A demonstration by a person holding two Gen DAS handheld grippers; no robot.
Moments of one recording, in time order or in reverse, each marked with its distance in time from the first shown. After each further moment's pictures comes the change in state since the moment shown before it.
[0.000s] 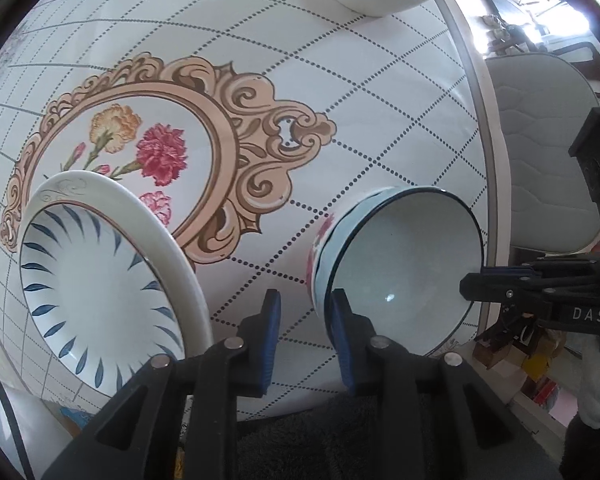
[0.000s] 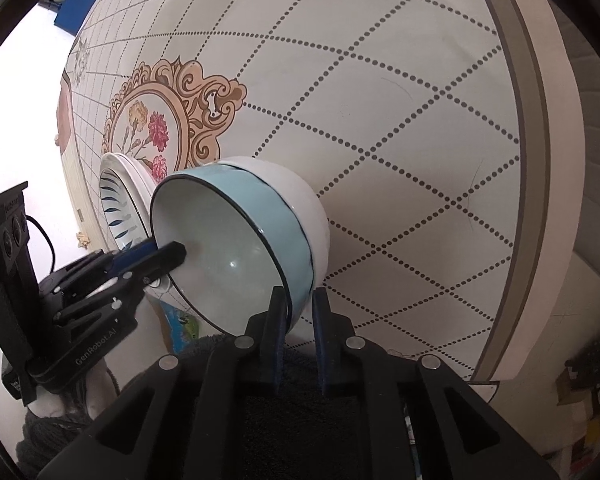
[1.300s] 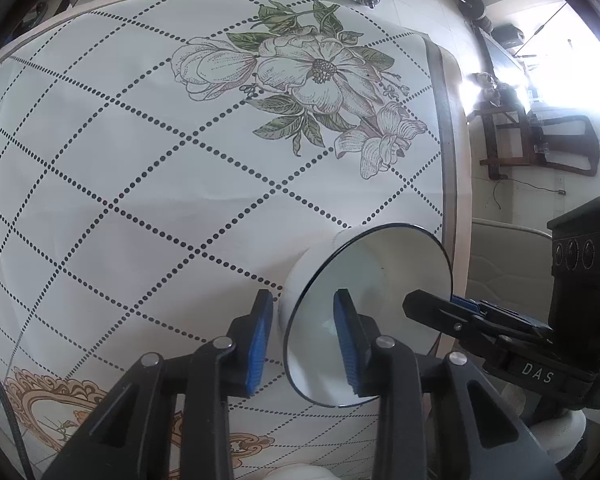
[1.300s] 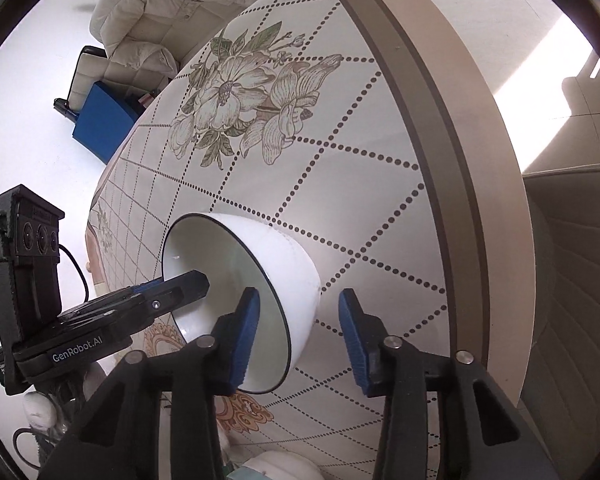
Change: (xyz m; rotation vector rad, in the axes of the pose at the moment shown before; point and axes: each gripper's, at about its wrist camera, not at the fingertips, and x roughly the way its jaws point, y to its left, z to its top) left arm -0.010 -0.009 0.281 -0.069 -0.039 -0.163; right arm -0.094 -0.035 0.252 0.083 -0.309 0.166
